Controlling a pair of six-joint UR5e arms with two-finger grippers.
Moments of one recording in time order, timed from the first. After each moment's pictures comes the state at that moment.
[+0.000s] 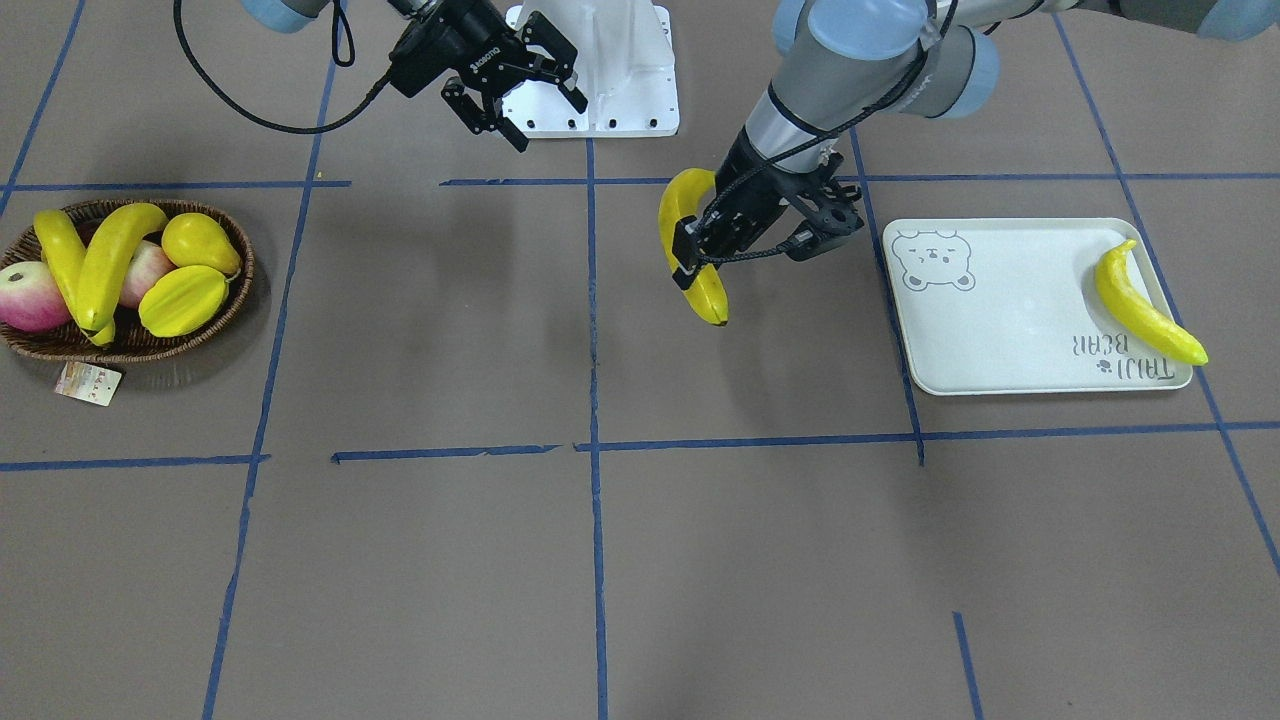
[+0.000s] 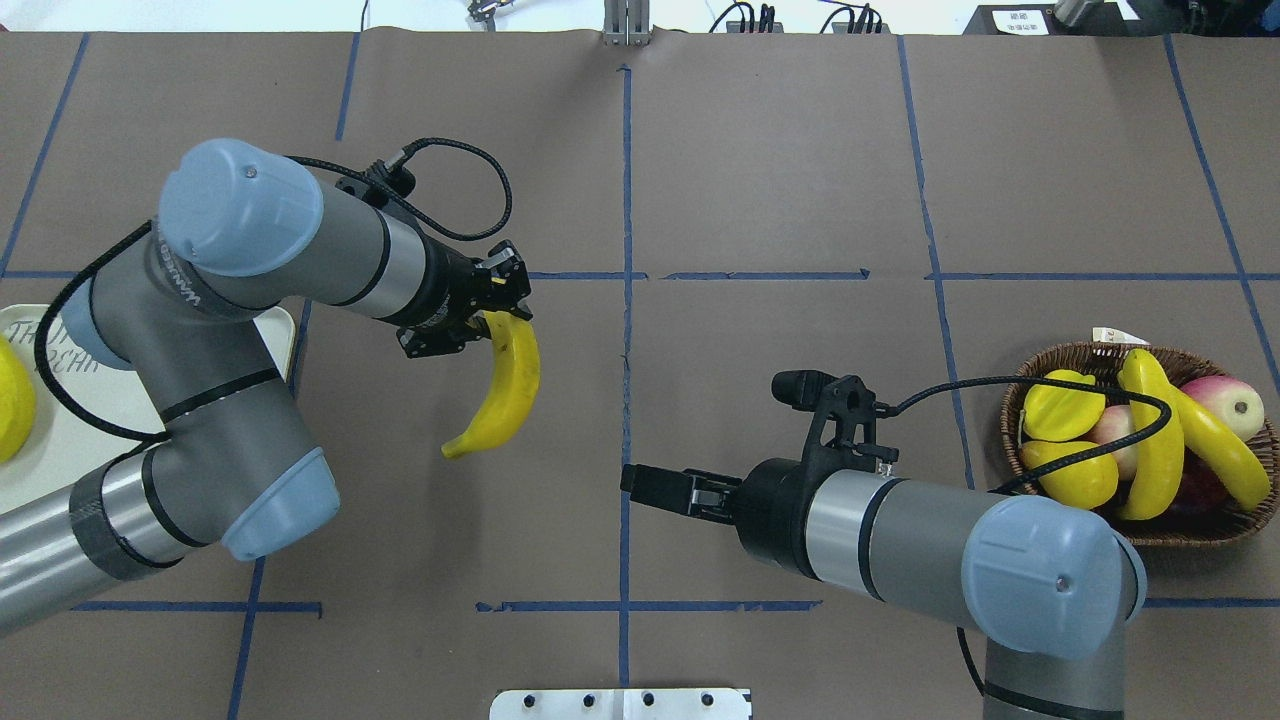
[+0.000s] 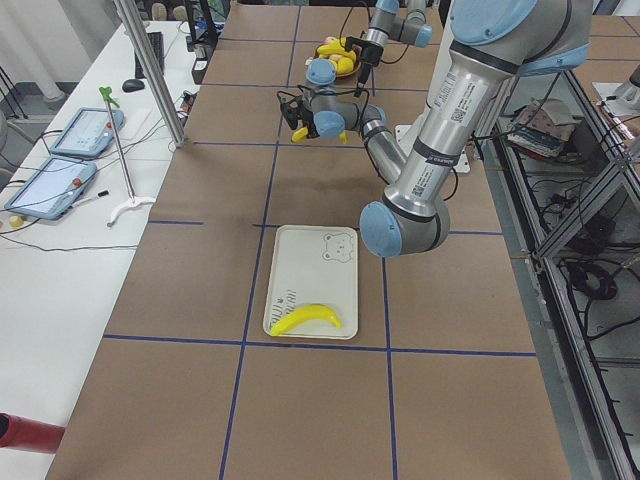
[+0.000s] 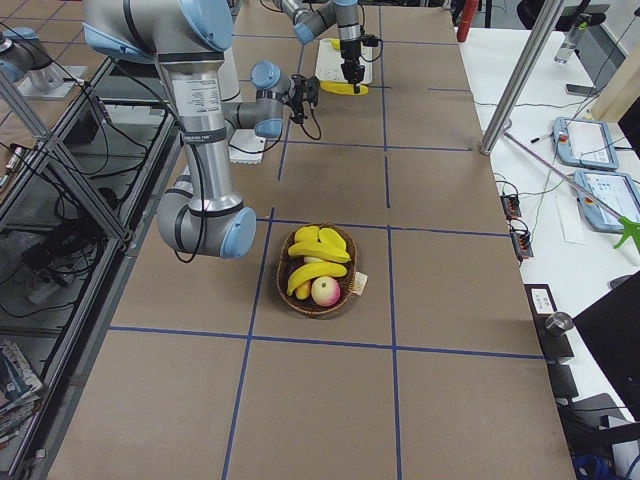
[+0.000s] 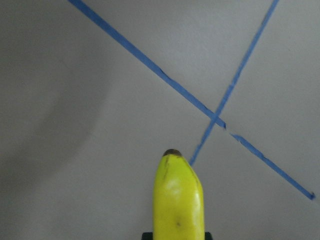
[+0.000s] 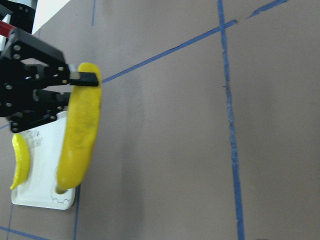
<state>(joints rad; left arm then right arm) -0.66 -2.07 -1.86 -1.83 -1.96 -1.77 0.25 -1.29 2.12 -0.99 1.51 1.55</state>
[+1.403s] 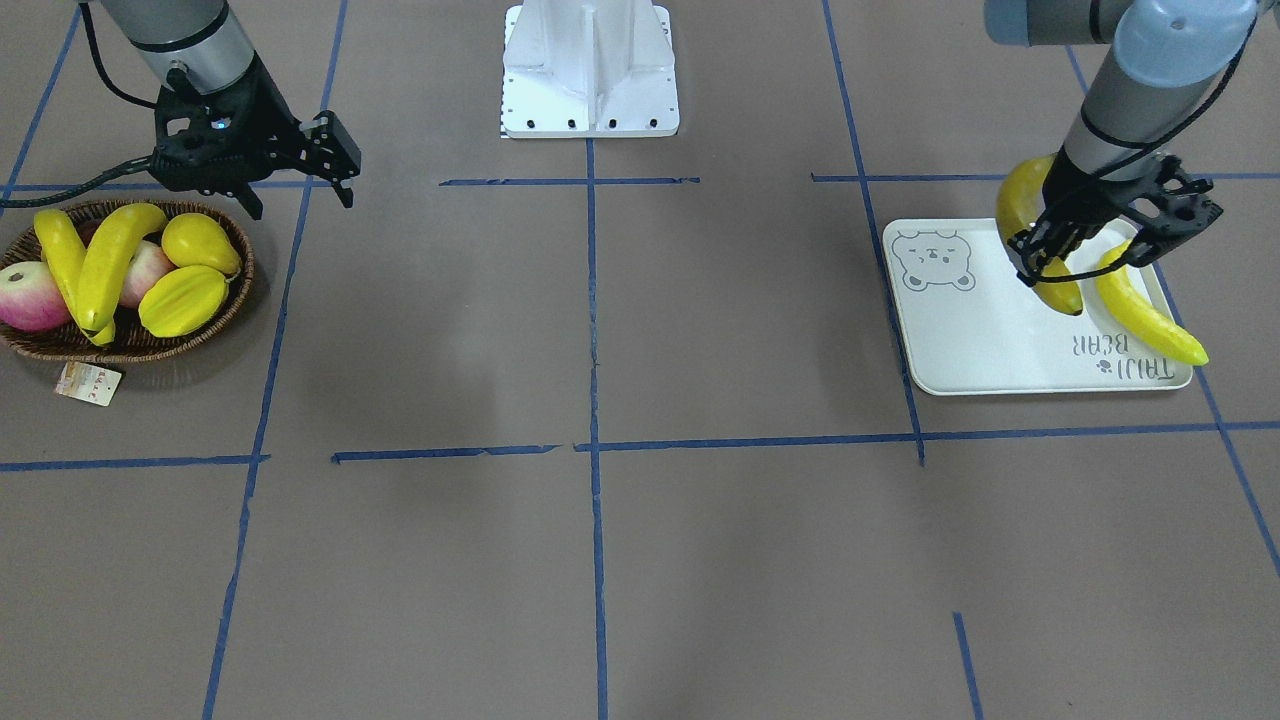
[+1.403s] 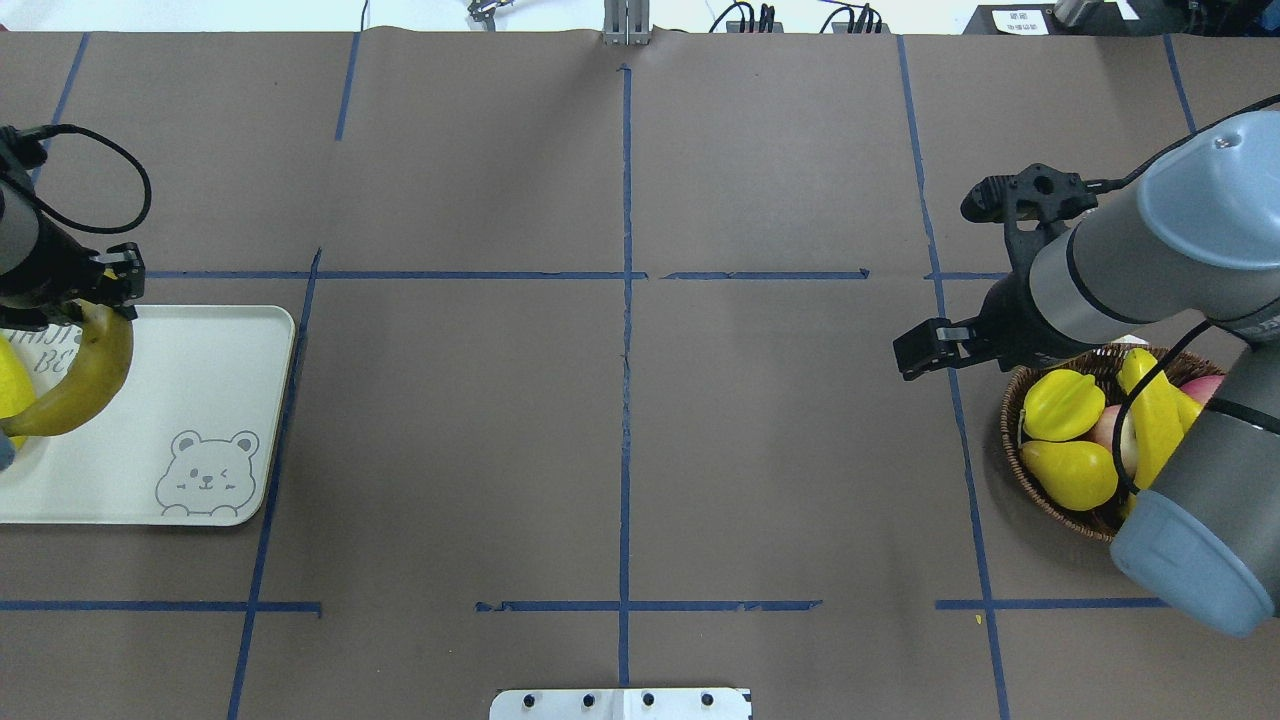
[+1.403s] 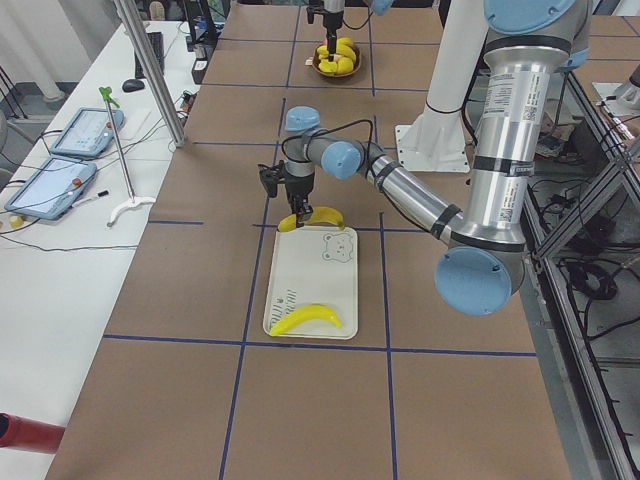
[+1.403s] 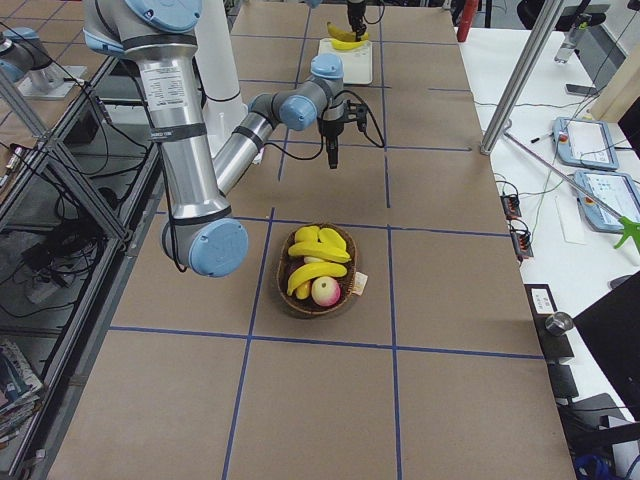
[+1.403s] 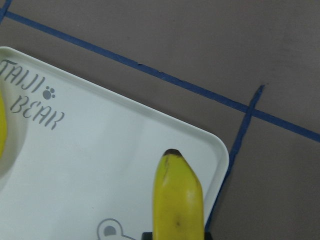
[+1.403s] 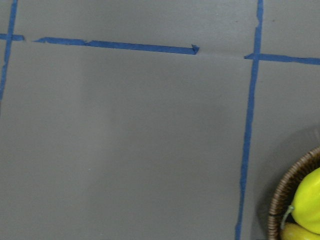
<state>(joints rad) -0.97 -1.65 -2.03 -1.50 -1.99 -1.26 0.76 -1.37 2.22 -1.71 2.03 0.90</state>
